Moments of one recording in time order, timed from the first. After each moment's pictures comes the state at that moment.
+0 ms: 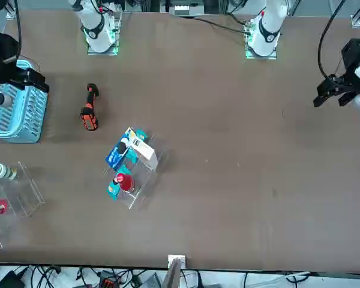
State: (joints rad) arm -0.03 0.04 0.06 -1.54 -0.04 1.40 0.11
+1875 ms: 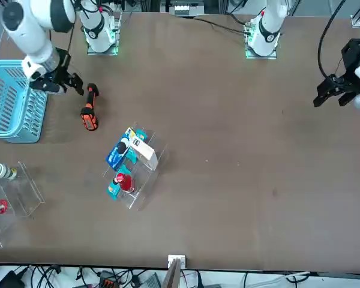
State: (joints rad) arm -0.04 -0.39 0.05 -2.69 -0.01 2.33 0.11
